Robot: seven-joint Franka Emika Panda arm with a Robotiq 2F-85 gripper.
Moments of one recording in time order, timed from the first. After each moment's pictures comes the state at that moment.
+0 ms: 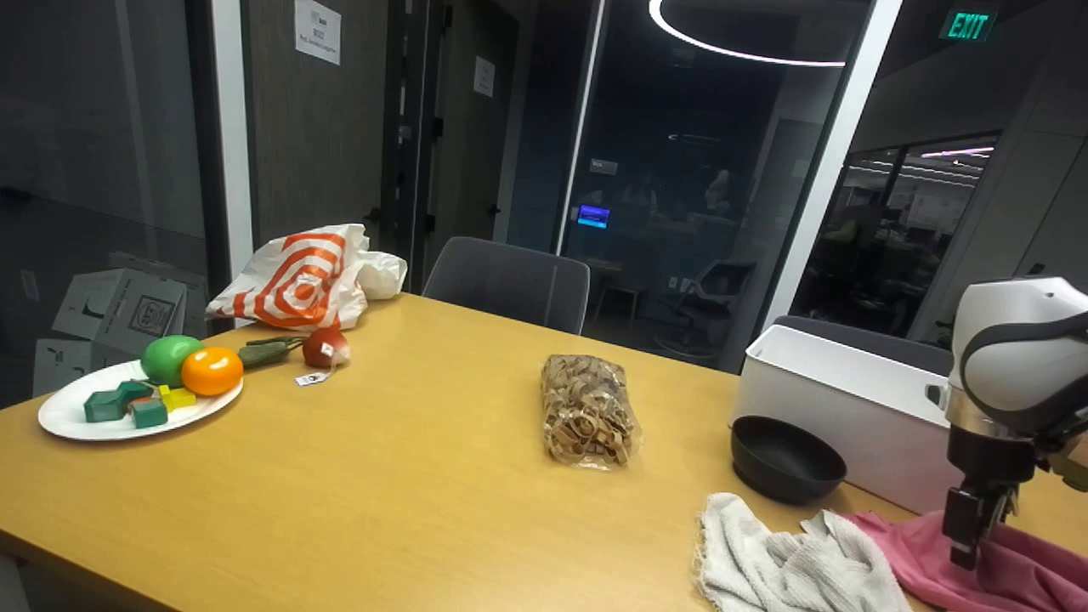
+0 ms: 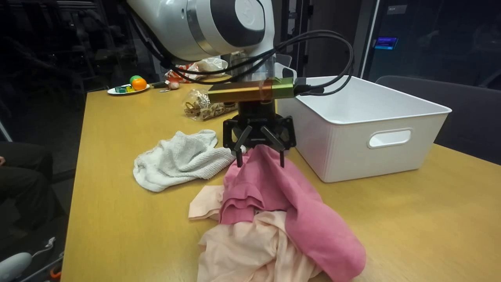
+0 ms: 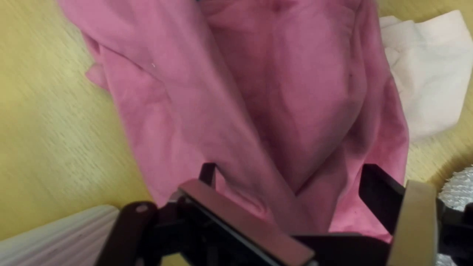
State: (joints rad) arm -0.07 0.09 -0.09 -2.28 -0.31 2.23 -0.39
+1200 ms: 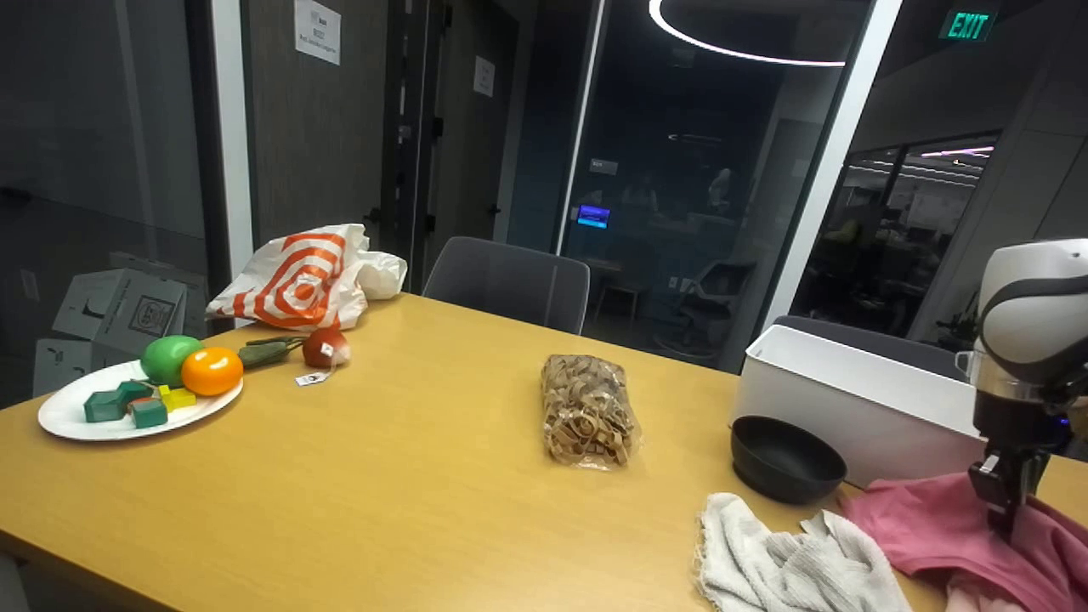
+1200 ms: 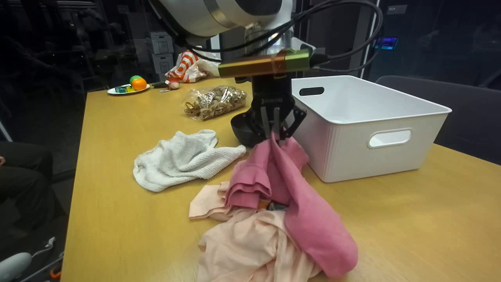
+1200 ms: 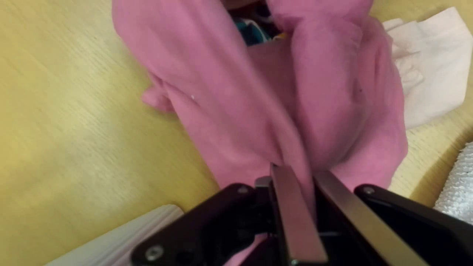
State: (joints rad) arm -0.10 0.06 -0.10 -2.19 -0.30 2.12 -0.34
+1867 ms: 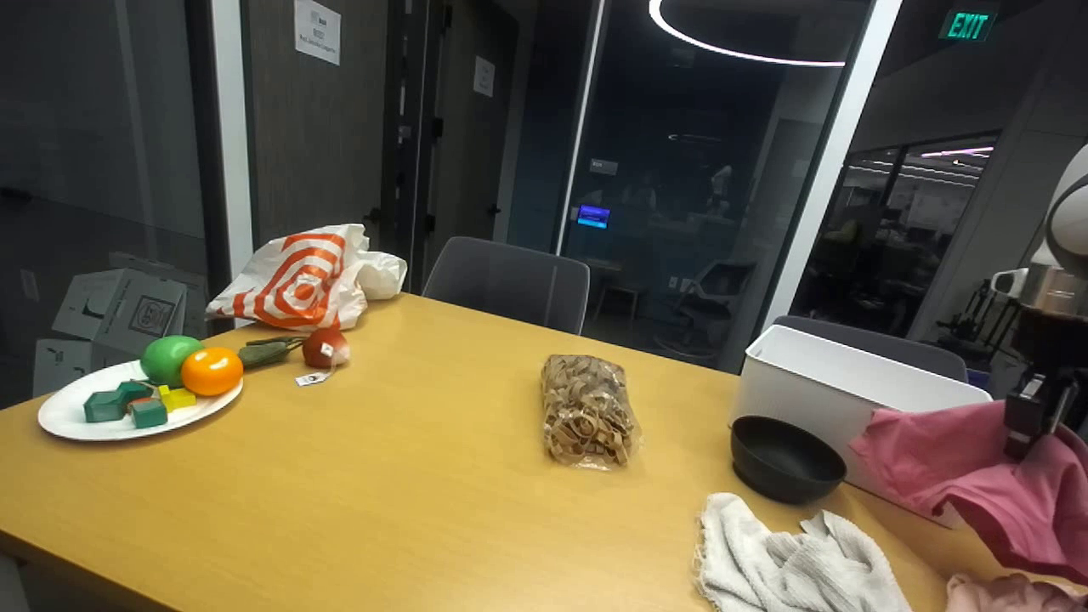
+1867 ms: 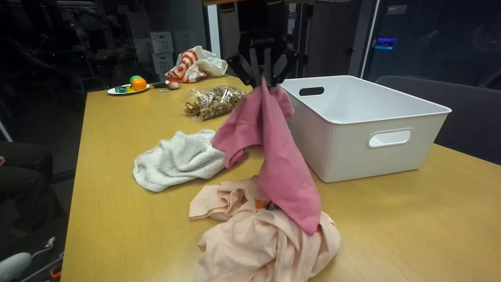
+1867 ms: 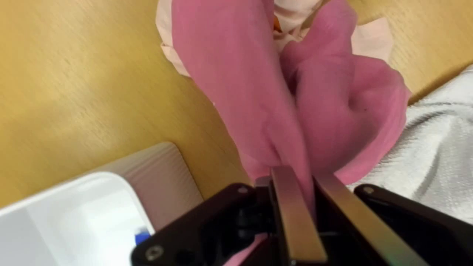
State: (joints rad) arm -0.08 -0.14 -0.10 -2.17 -0.19 2.01 -0.52
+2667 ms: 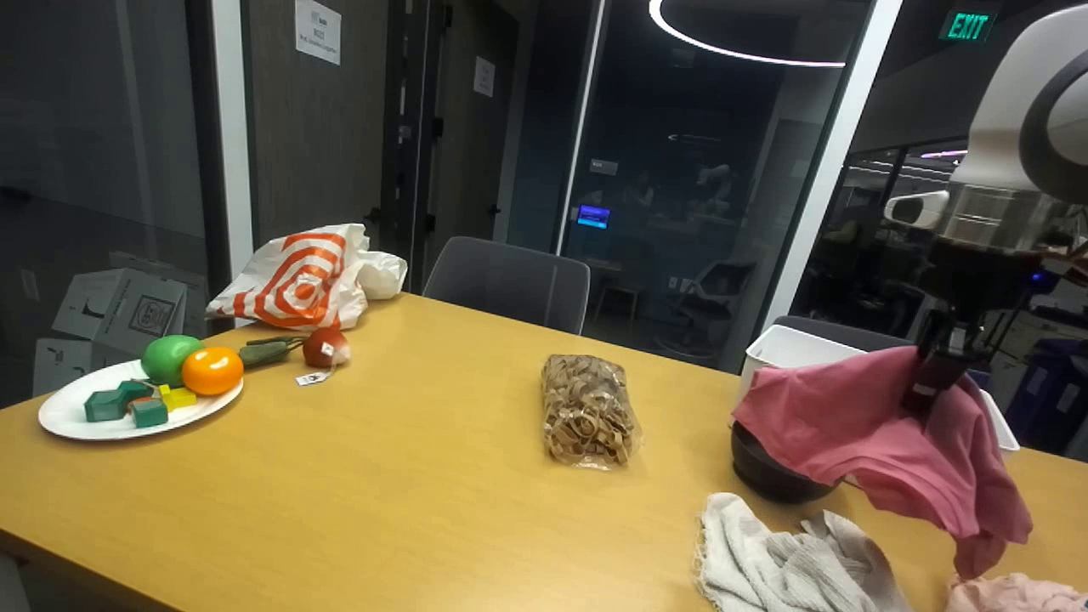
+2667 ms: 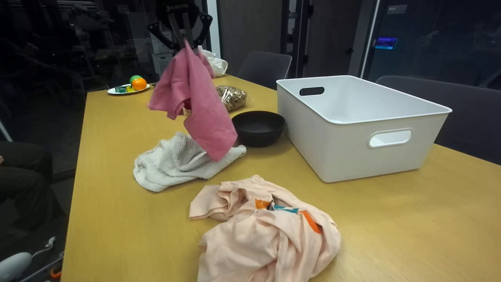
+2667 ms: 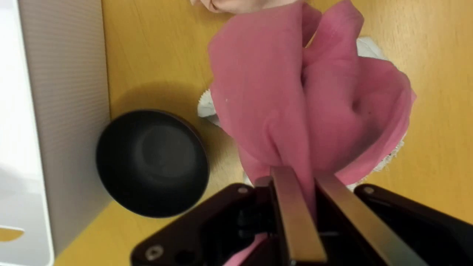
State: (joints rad) arm 0.14 -0.31 0.06 -2.21 -0.15 1.97 -0.64
